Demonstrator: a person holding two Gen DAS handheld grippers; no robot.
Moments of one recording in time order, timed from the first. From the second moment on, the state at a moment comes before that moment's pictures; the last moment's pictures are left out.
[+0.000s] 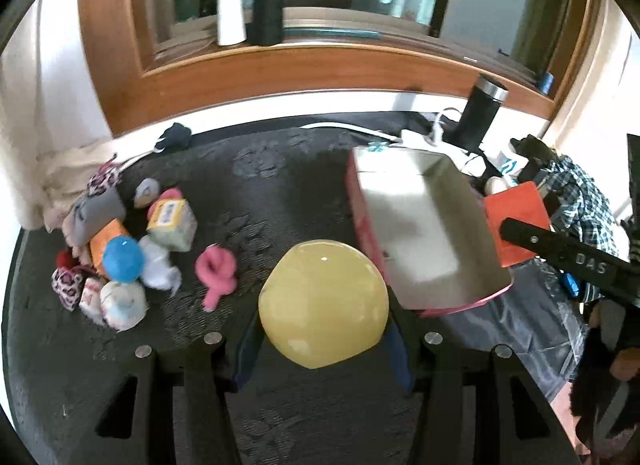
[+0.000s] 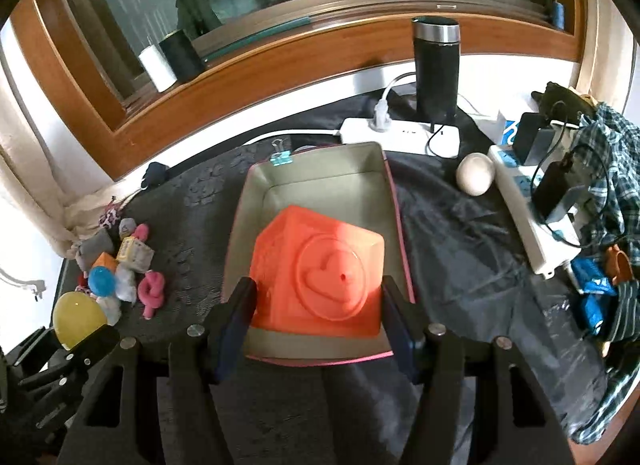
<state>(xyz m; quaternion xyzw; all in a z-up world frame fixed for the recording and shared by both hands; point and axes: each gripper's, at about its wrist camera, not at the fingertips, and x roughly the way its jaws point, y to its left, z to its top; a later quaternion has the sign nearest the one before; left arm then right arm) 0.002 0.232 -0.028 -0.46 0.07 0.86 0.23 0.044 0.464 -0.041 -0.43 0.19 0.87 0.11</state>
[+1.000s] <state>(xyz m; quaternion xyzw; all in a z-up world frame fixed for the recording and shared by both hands) -0.019 0.363 -0.014 -0.42 0.11 0.85 0.30 0.061 0.539 -0.047 -0.42 0.23 0.86 0.17</state>
